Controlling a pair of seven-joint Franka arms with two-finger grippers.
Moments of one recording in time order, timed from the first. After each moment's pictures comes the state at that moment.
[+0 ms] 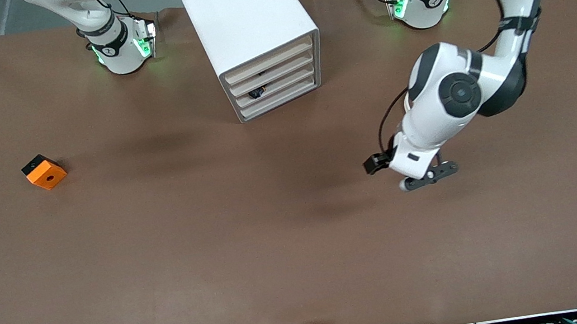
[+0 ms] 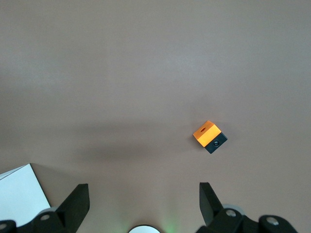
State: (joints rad) left arm -0.09 0.36 -0.34 -1.76 0.03 2.15 -0.61; right arm -0.07 -0.16 -0.05 -1.64 0.00 1.46 -0.09
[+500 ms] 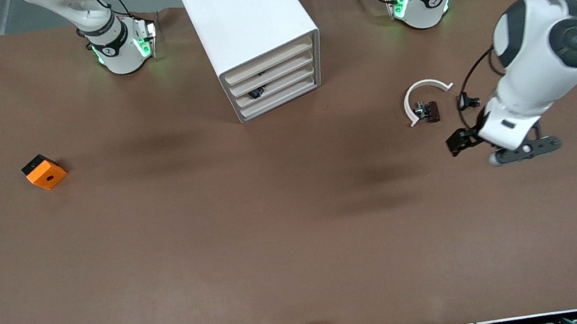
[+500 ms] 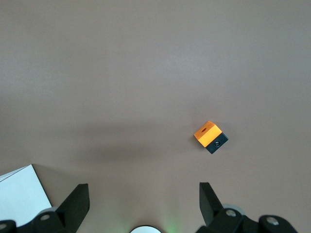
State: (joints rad) left arm 0.15 0.15 -0.34 -1.86 0.07 2.07 -0.29; right arm -0.07 -0.16 -0.05 -1.63 0.00 1.46 -0.08
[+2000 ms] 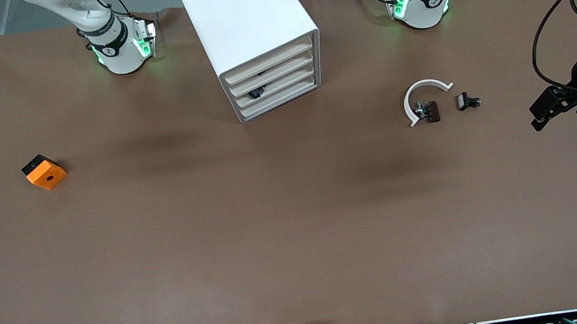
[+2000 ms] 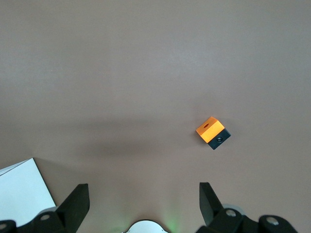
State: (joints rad) left arm 0.09 0.00 -0.12 -1.78 0.00 2.02 -0.14; right arm -0.07 -0.16 -0.04 -1.64 0.00 1.44 -0.08
